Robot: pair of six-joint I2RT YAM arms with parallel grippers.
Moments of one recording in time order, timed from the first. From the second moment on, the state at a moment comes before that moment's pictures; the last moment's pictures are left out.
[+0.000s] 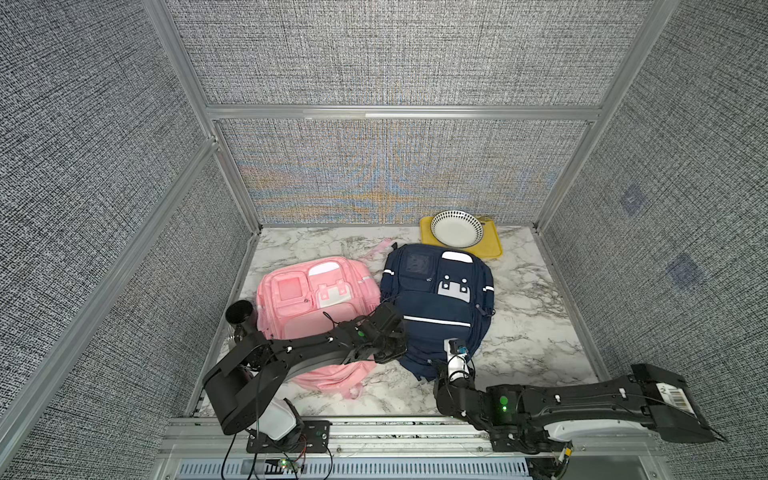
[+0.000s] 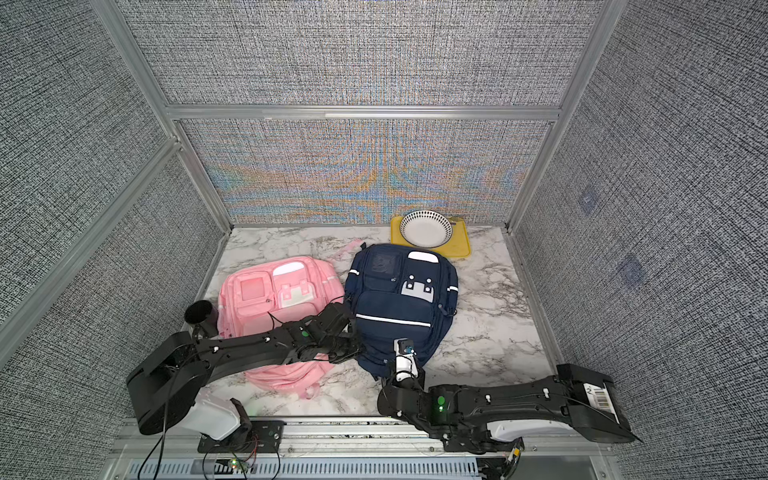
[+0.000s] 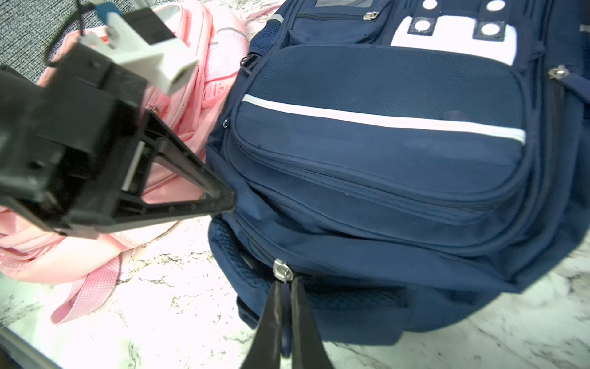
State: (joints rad) left arm -0.92 1.49 0.77 -0.22 0.23 -1.12; right arm 1.47 1.05 0.41 -0.23 0.83 1.04
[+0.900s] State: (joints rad) left arm -0.79 1.27 0.68 -0.33 0.22 -1.05; right arm 1.44 0.81 0.40 -0.52 0.88 1.16
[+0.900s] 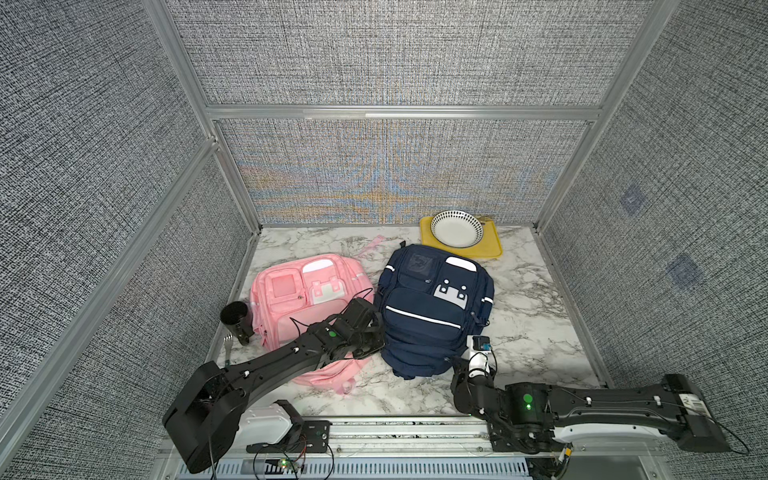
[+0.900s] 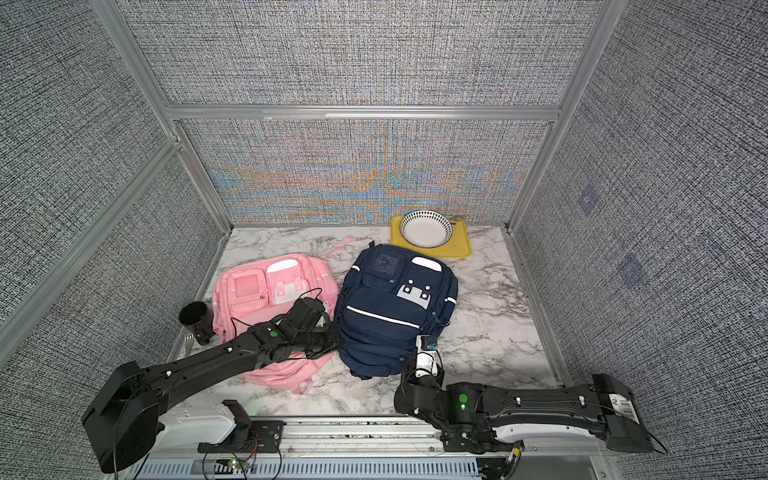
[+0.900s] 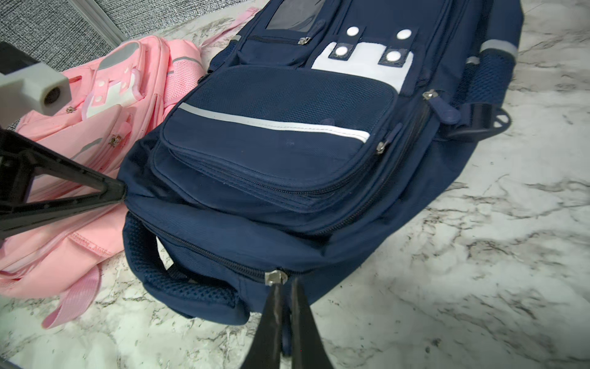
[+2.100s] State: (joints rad) left arm -1.05 1.44 0.84 -0.34 0.19 -1.16; right arm 1.35 0.83 0.34 -0.40 0.91 0.96
